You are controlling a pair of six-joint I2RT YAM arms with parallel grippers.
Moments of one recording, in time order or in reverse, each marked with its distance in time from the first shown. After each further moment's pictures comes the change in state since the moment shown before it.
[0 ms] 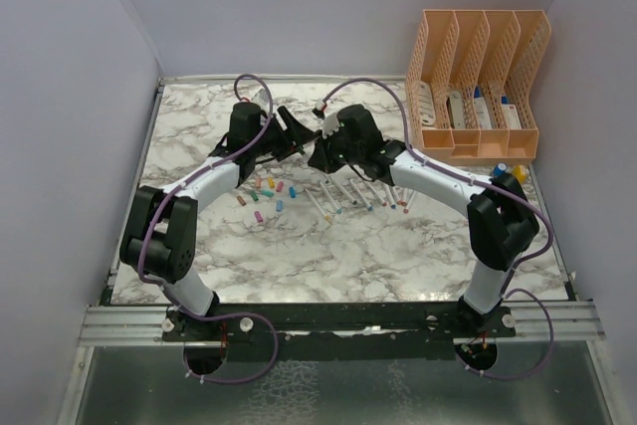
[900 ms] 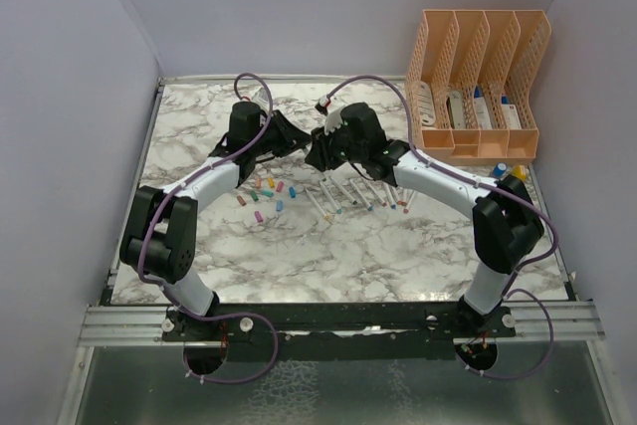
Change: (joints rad) left arm 0.000 -0.001 -0.002 0.036 0.021 -0.021; right arm 0.007 -0.029 -0.014 0.044 -0.001 0.027
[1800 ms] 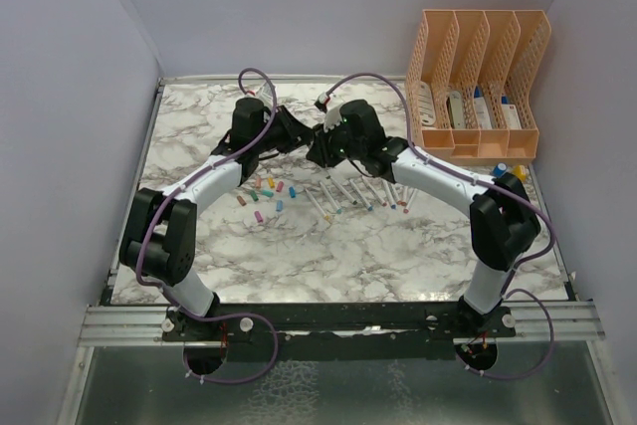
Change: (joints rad) left arm -0.032 -0.013 0.033 0.000 0.000 -0.007; right arm -0.003 0.022 0.033 -0.009 -0.020 0.007
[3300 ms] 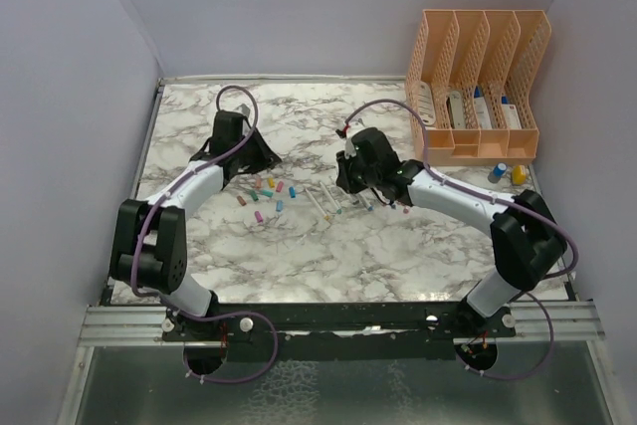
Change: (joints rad) left arm 0.135 -0.041 -0.052 -0.337 -0.134 0.254; right arm 0.009 -0.180 -0.280 -0.102 0.234 0.034
